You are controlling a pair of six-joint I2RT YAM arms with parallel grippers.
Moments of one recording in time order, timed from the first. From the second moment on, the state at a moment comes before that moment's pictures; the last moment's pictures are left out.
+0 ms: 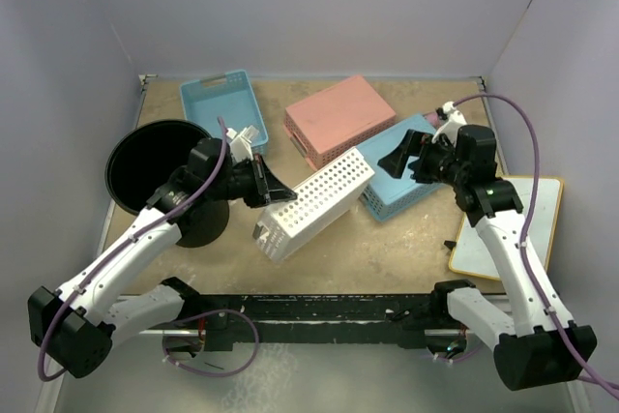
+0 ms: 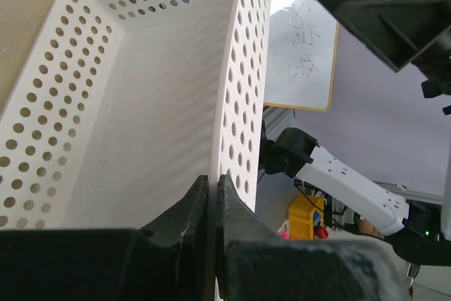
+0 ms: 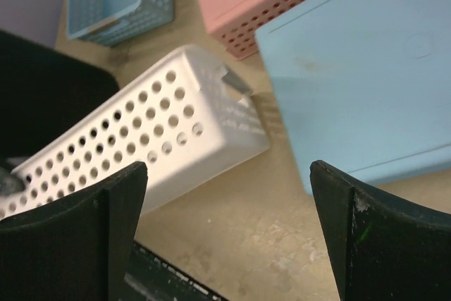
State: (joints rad) left arm -0.55 1.03 0.91 -0.40 0.50 -0.88; right arm 0.13 0.96 0.98 -0.53 -0.33 0.39
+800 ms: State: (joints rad) left arm -0.45 0.99 0.80 -0.28 0.41 -0.92; right arm 0.37 1.14 0.84 -0.32 -0.45 0.58
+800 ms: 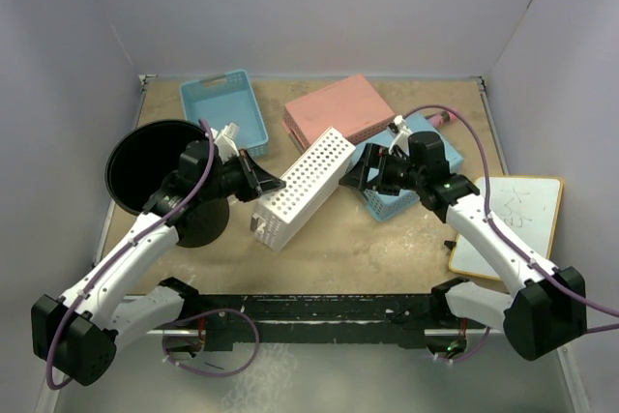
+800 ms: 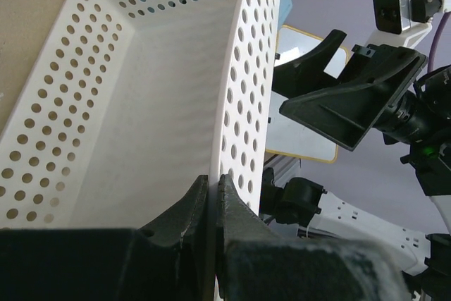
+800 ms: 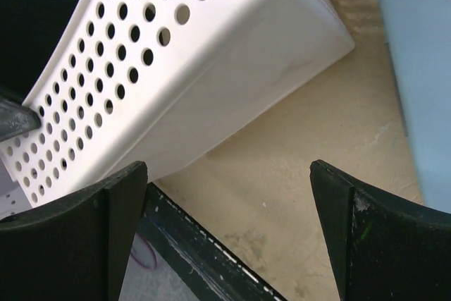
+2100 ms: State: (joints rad) left arm -0.39 0.94 0.87 -0.32 0.35 -0.92; right arm 0.21 1.16 0.88 -0.49 -0.28 0.41
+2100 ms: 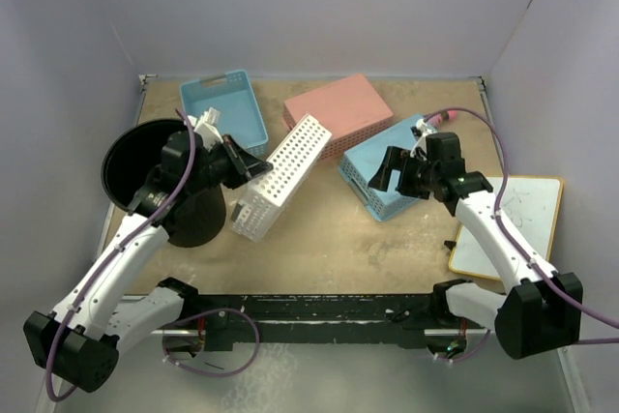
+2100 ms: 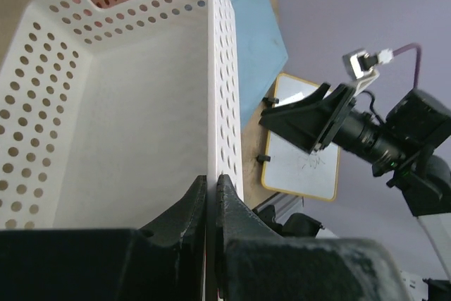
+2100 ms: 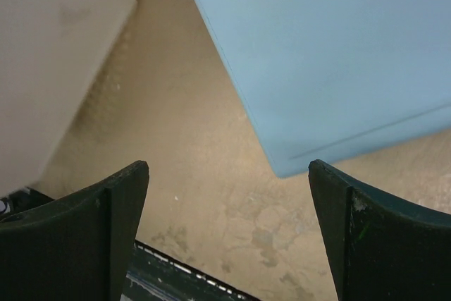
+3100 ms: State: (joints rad) left arm -0.39 1.03 1.06 -0.30 0.27 -0.87; right arm 0.20 1.55 0.95 -0.20 -0.11 0.60
